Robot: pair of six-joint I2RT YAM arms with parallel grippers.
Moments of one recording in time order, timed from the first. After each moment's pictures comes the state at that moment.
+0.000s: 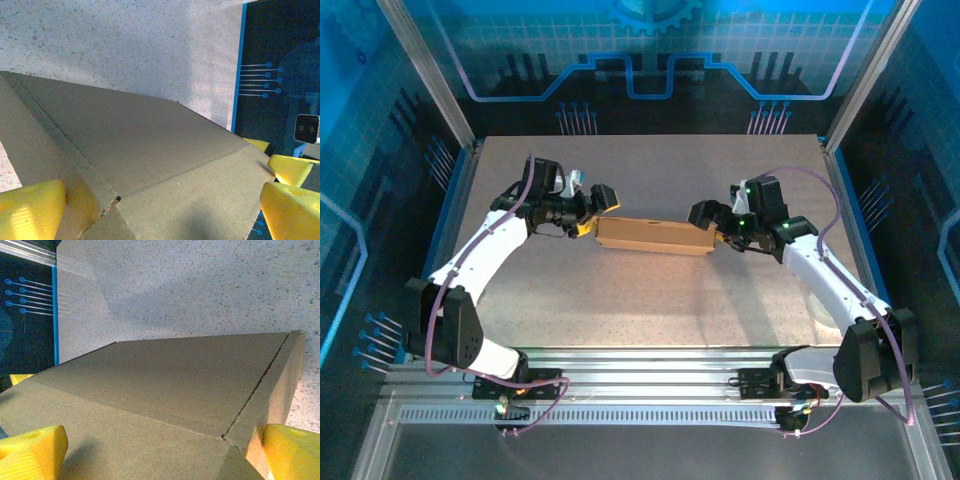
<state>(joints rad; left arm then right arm) -0.20 1.47 1.16 -0.54 0.67 -0.75 0.27 1.28 0.99 -0.50 -0.45 0.72</state>
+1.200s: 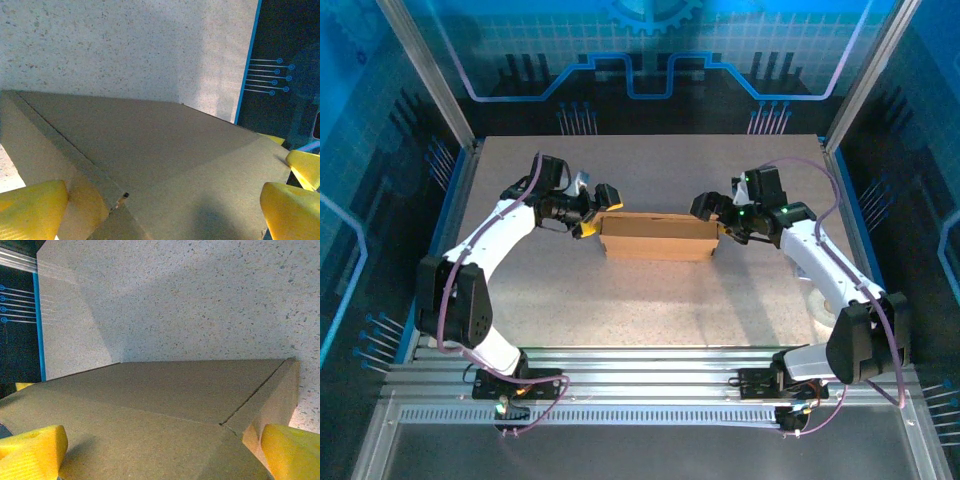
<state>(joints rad) -0.18 1.59 1.22 -0.56 0.72 -0.74 0.24 1.38 1.09 -0.58 -0.42 0.68</state>
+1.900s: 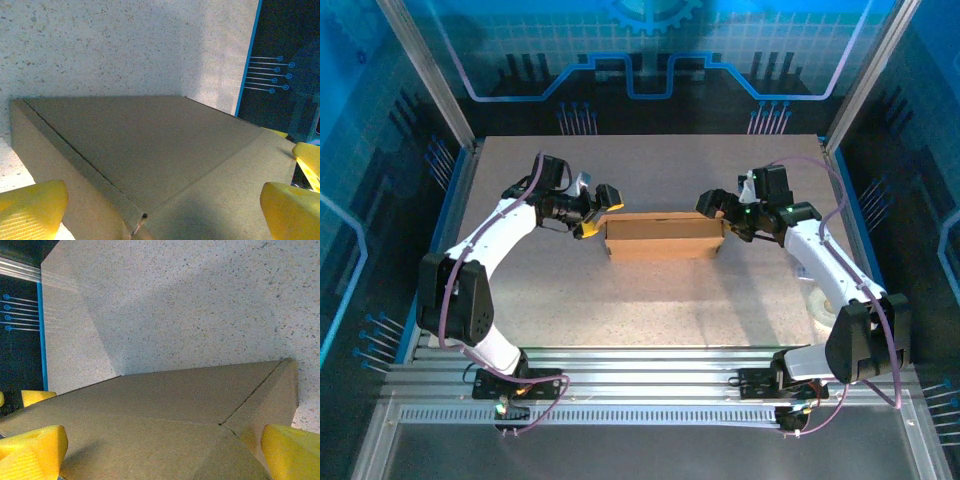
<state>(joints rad) -0.18 1.61 1.22 -0.56 0.74 -0.74 0.19 1.38 1.08 -0.56 -0.44 0.66</state>
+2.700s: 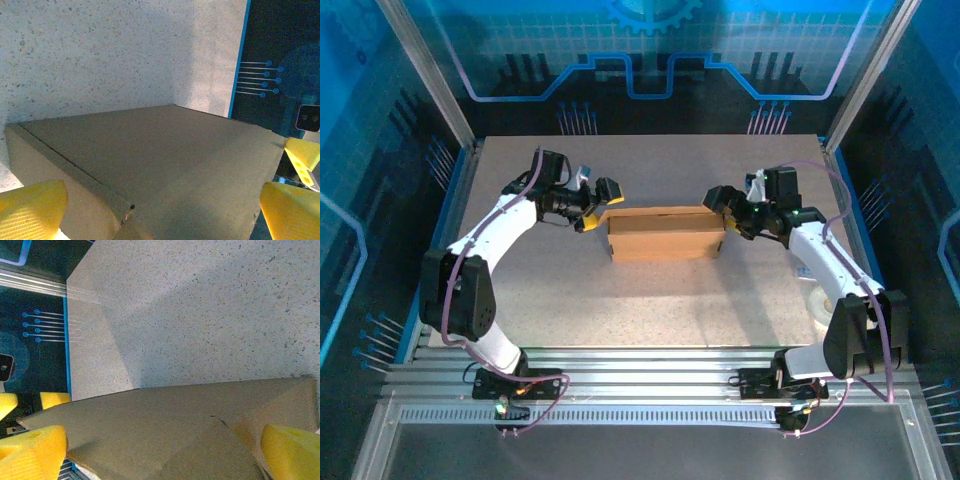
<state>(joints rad) -0.17 1.64 1.26 -0.53 0.75 -0.74 0.11 1.39 1.02 -0.42 -0.56 0.69</state>
